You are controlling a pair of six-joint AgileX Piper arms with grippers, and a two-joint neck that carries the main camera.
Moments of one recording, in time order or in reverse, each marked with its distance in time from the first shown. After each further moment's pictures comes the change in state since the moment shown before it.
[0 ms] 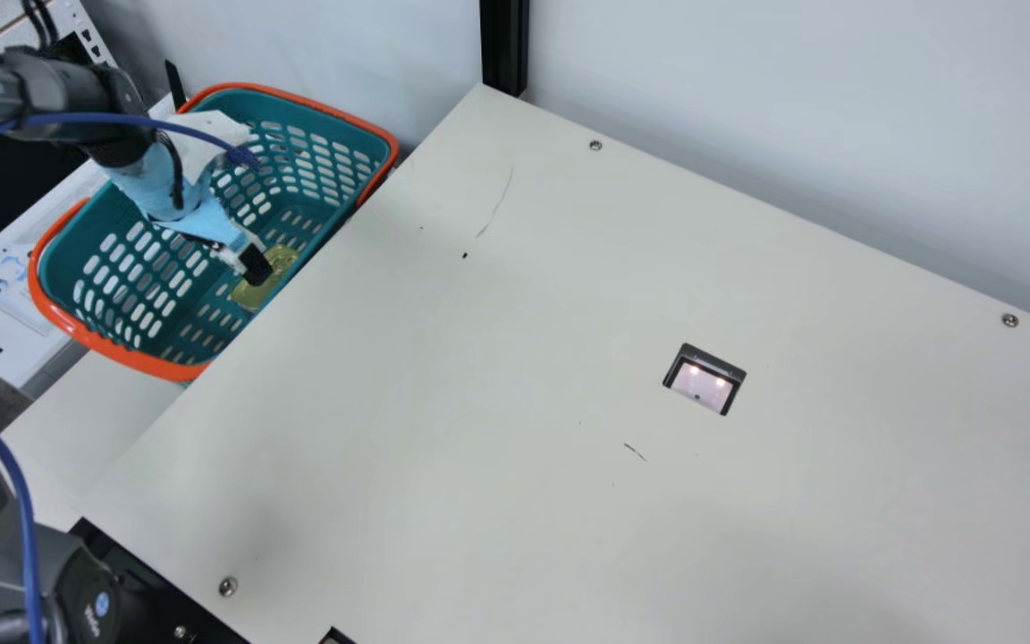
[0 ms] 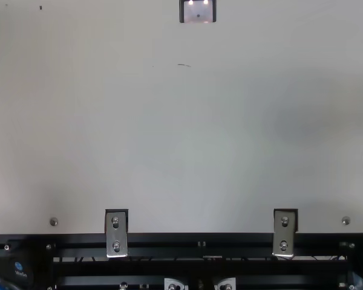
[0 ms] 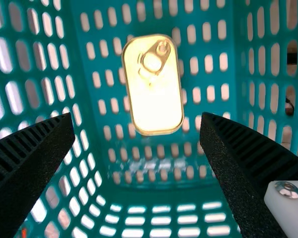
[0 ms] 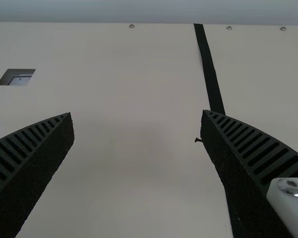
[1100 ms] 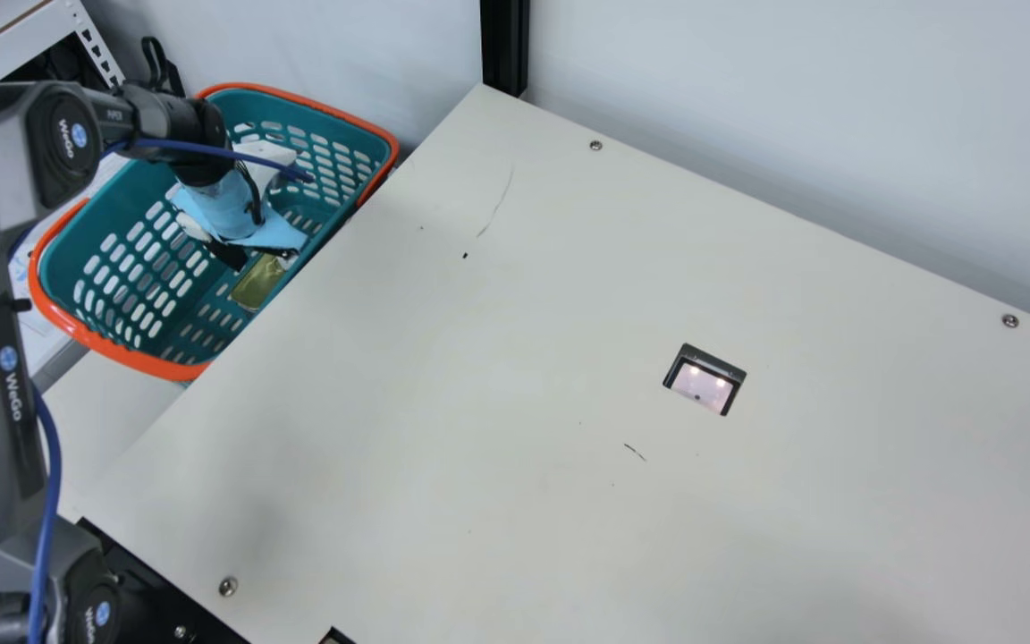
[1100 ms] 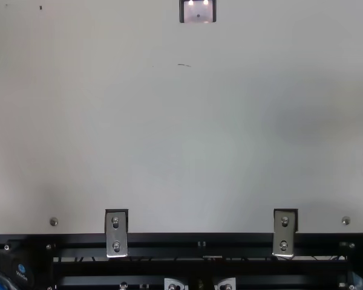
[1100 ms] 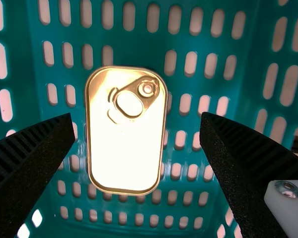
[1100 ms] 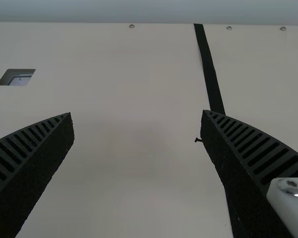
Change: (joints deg) left arm -3.8 14.7 -12.2 2.3 2.9 -17.9; right arm 0.0 0.0 0.0 0.0 0.0 0.0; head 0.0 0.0
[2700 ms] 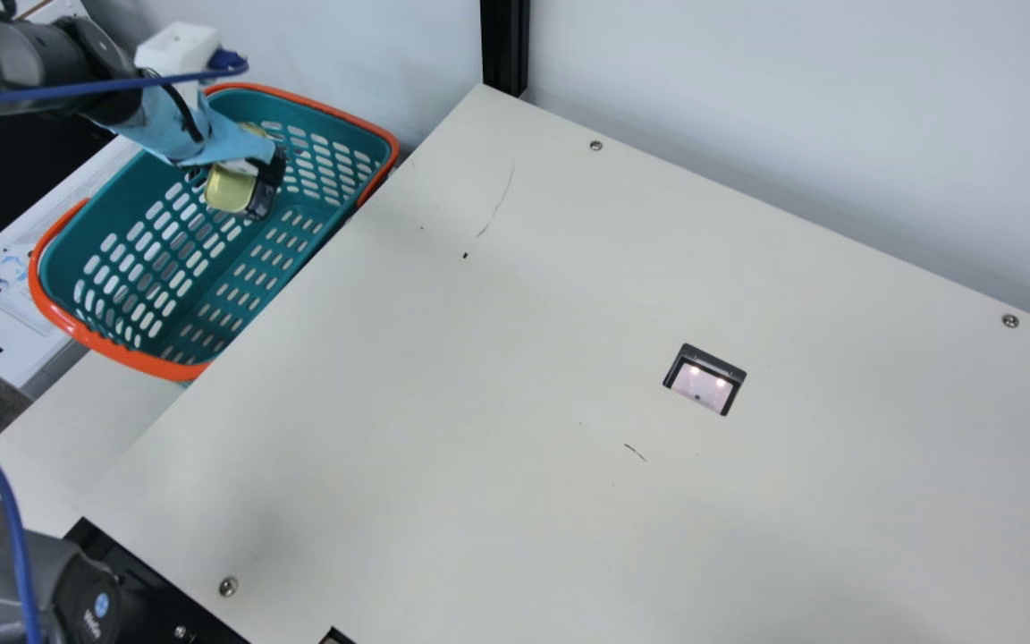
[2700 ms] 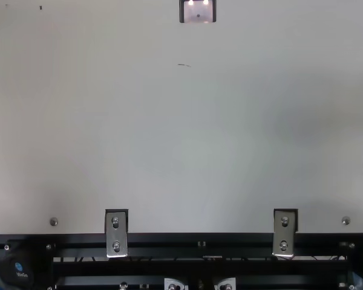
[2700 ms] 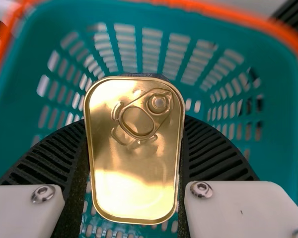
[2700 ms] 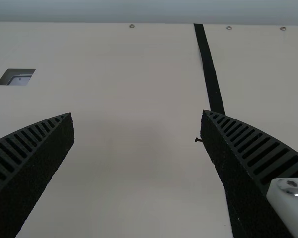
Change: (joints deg) left arm 3.5 -28.3 15.9 -22.3 -10.7 12.8; right arm 0.0 0.0 0.0 0.0 0.0 0.0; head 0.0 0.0
